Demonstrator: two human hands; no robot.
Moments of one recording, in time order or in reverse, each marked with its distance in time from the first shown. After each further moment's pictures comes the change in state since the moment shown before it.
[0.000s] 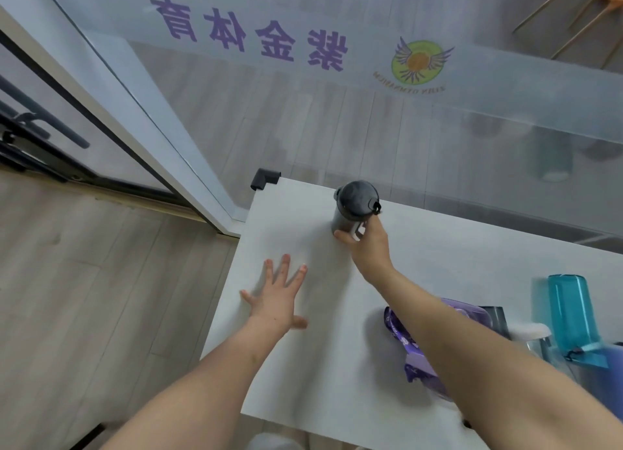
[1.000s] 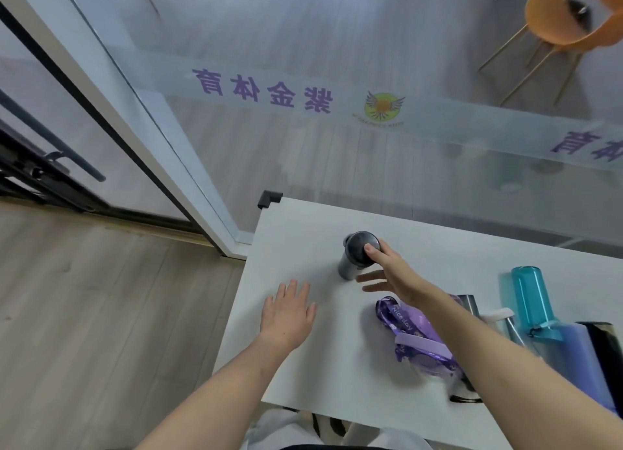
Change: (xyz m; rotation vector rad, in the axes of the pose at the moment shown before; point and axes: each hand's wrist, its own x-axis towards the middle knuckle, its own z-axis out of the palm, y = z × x) left_hand -0.076 0.014 0.003 0.023 0.321 0.109; right_hand -0.089 -0.058 -0.094 0.193 -0.427 0.332
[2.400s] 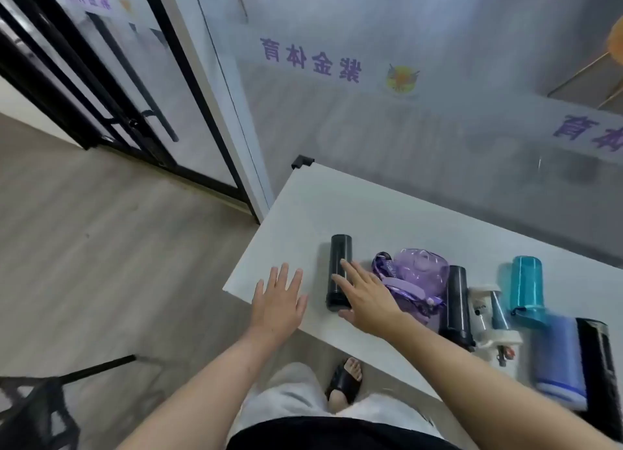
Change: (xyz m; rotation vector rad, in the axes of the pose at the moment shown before) left_hand -0.166 0.051 0.060 -0.021 0.203 -0.215; right_hand -0.116 0.129 0.033 -1.562 -0.130 -0.595
